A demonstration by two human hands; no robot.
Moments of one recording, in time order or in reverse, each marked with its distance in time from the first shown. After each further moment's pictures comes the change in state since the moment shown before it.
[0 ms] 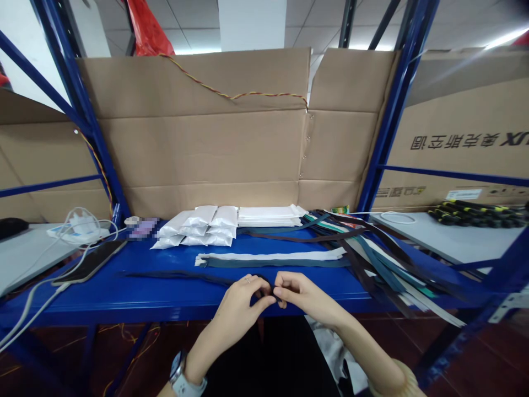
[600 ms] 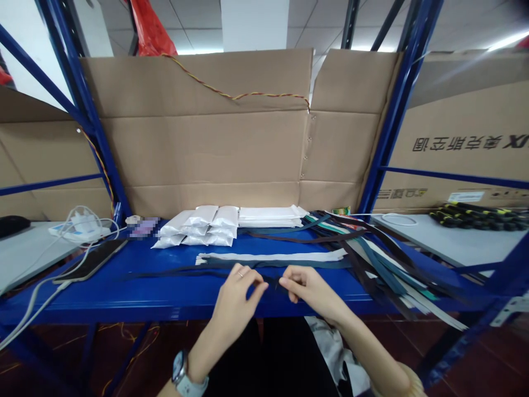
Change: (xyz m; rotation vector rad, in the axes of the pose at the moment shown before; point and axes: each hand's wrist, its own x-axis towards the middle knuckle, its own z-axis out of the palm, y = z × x) left_hand 0.003 -0.011 0.001 0.151 0.248 0.036; right_hand 0.001 0.007 -0.010 -0.131 0.207 0.069
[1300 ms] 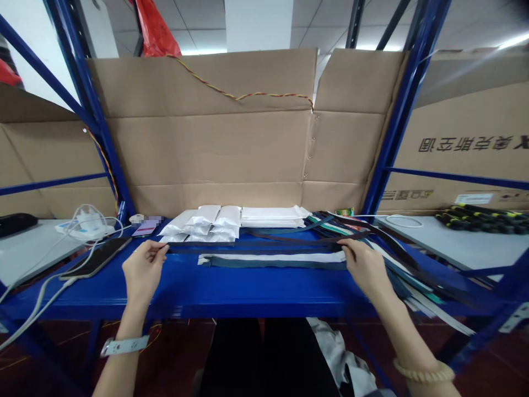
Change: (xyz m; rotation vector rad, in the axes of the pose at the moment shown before) left_hand -0.014 -0.151 -0.118 0.120 0.578 -0.428; right_hand 0.002 0.054 -0.128 -1.129 0.709 -0.219
